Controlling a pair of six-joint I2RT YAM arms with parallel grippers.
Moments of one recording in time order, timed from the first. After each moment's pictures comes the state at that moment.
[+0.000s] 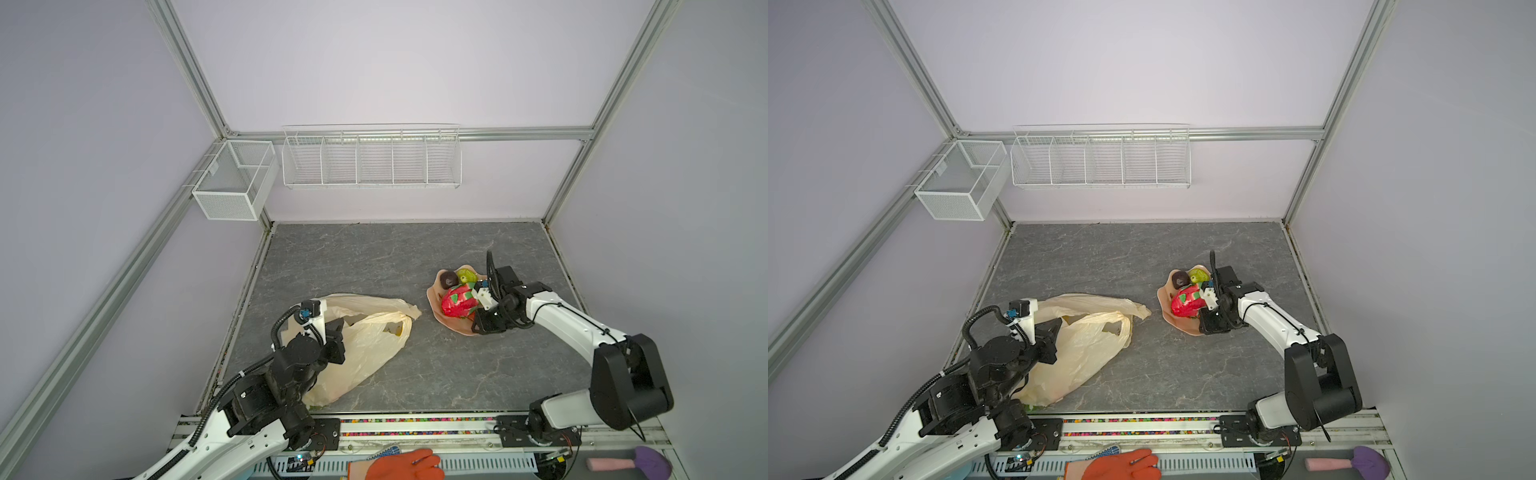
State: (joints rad) left arm -0.94 0.42 0.63 -0.61 -0.47 -0.49; right arm 0.31 1.44 0.91 -0.83 -0.27 0.12
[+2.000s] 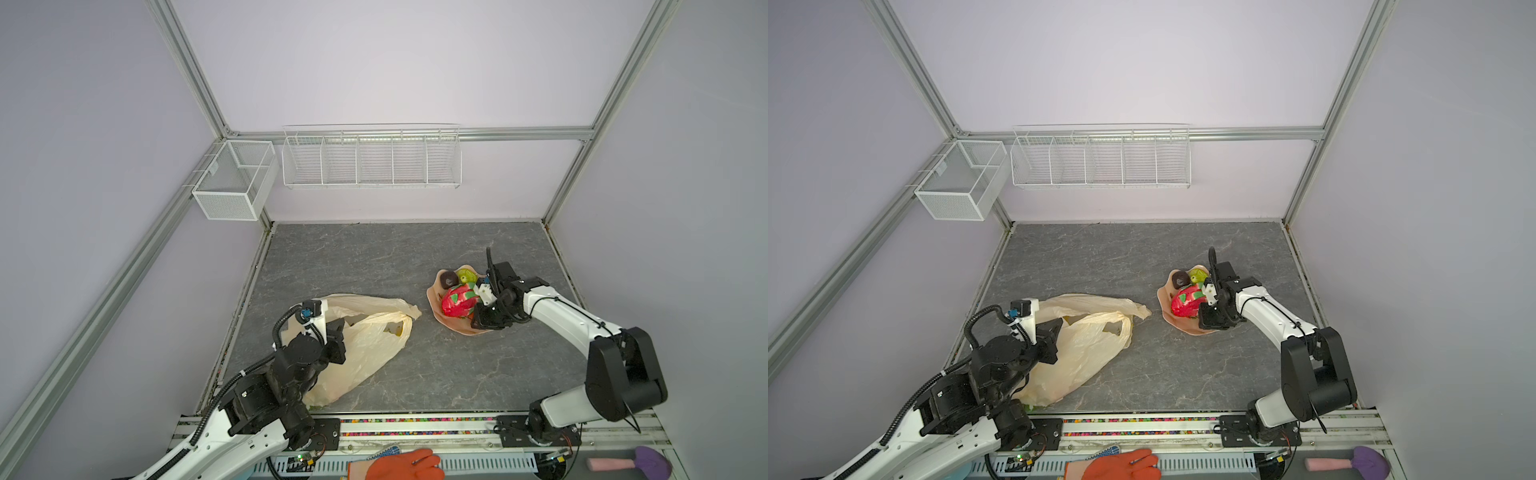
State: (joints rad) left arm -0.94 0.43 0.63 -0.61 -0.47 -0.49; right arm 0.31 1.49 0.96 -0.85 -0.25 0.22
